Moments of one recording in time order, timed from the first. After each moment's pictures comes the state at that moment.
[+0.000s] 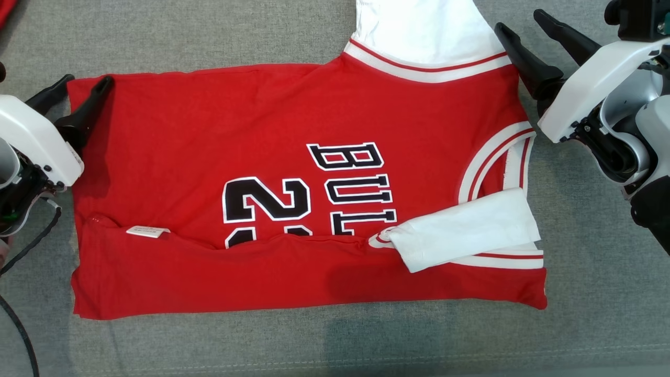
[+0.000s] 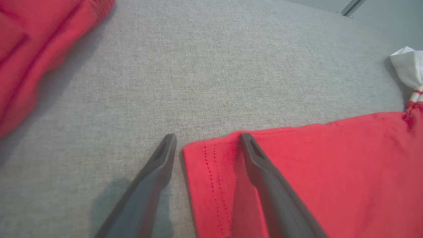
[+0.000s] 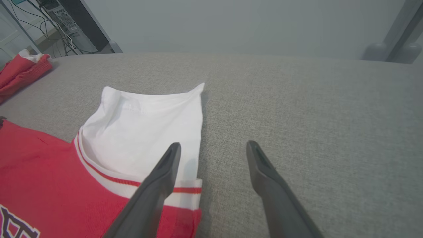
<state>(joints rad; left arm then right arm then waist) -0.90 0.66 -0.72 0.60 -1.14 -0.13 0.14 -1.06 -0.47 0.83 0.57 0.98 0.13 0.01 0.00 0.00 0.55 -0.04</state>
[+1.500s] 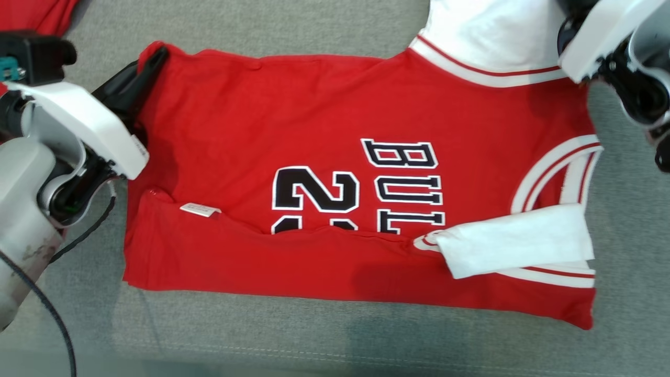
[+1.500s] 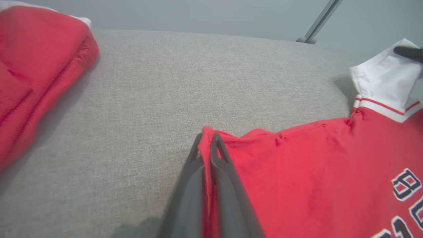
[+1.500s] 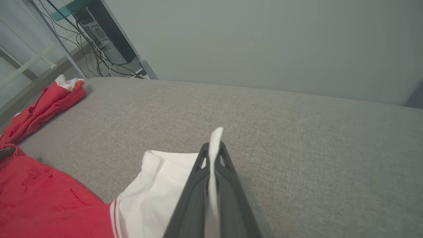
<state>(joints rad) -1.03 0.63 -1.01 0.50 -1.24 -0.13 -0.10 -1.27 -0.48 0.94 0.65 1.12 0.13 0.03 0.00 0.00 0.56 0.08</state>
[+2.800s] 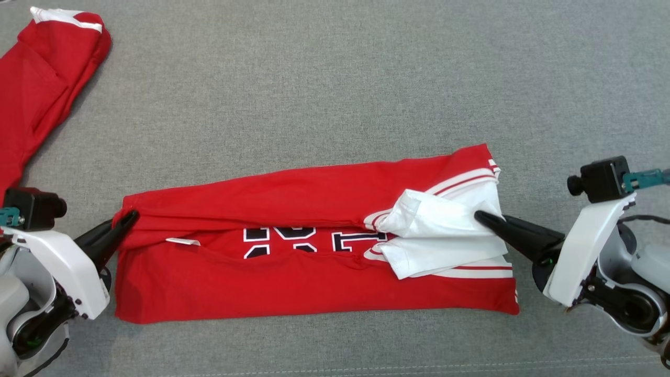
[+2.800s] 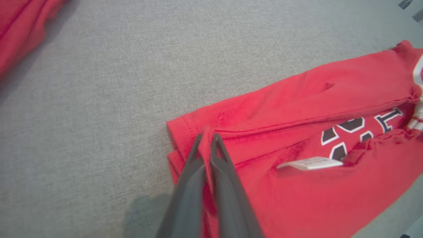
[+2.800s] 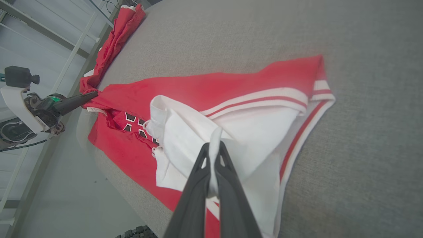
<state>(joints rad) -0.79 0.85 -1.28 0.42 -1.36 -0.13 -0.15 -0.78 -0.78 1.16 0.10 1.48 0.13 0.05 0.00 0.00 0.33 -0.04</state>
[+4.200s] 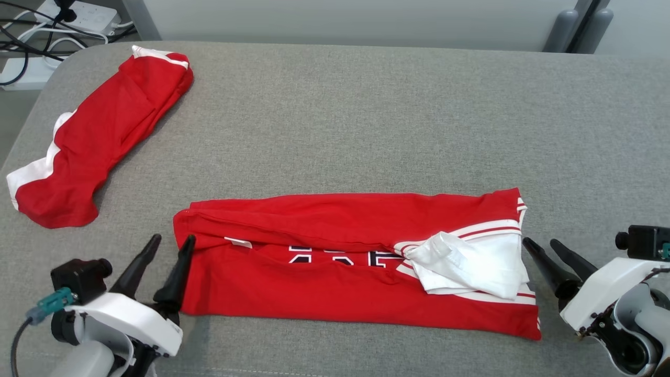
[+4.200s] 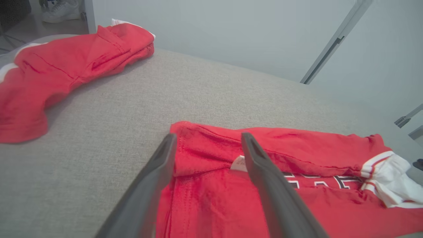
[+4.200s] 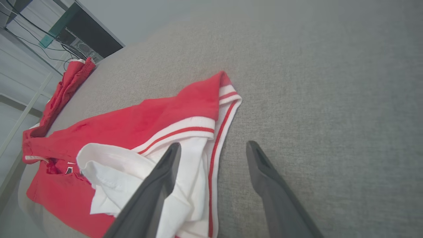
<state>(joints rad) -0.28 0.49 -0.56 0.37 -0.95 -0.04 -0.25 -0.57 -0.65 1.08 0.50 1.47 0.13 -0.23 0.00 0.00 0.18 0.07</state>
